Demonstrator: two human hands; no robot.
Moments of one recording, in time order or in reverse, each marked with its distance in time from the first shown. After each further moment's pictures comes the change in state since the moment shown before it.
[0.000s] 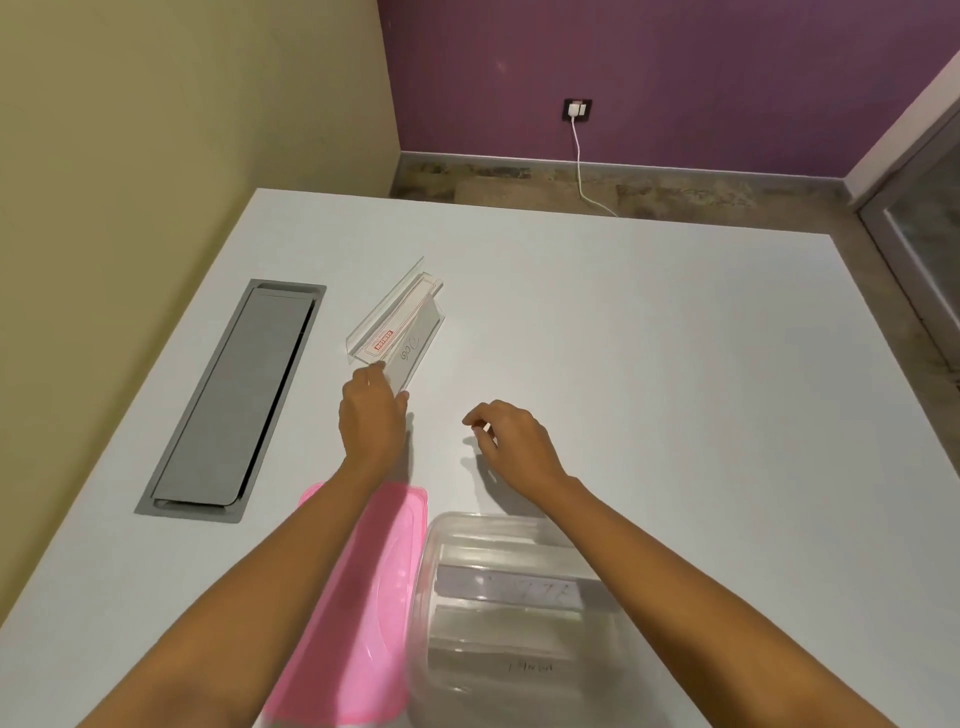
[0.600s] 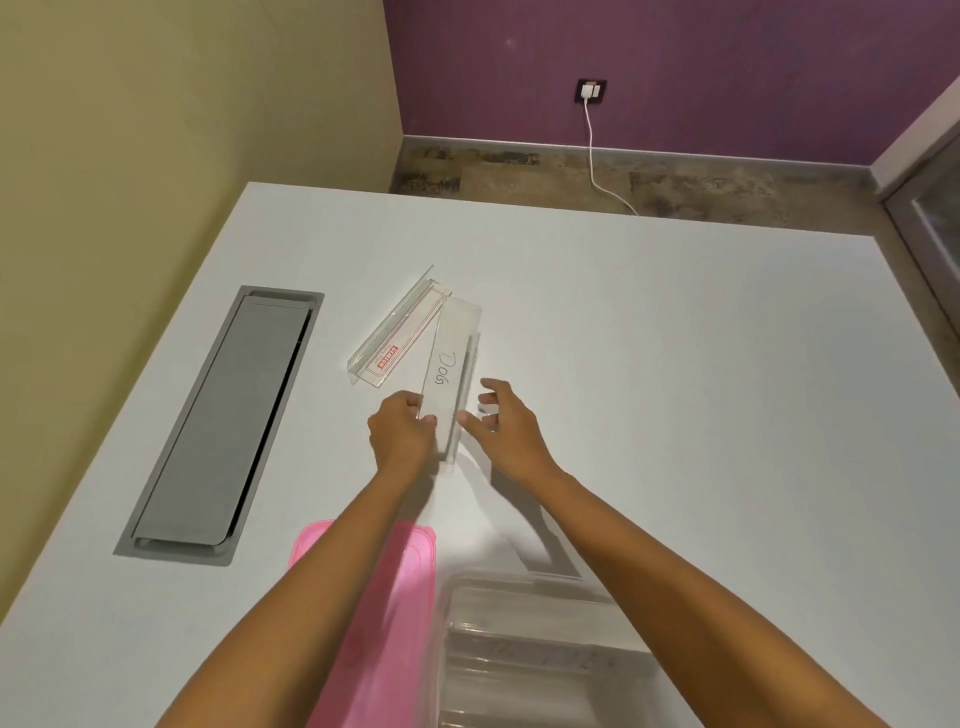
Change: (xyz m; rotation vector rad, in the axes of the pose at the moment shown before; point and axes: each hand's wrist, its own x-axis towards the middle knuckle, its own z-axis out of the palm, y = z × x) left_hand 0.033 0.017 0.025 -0.413 -0.150 -0.333; right_hand 0.070 0.004 0.019 0.473 0.001 0.306
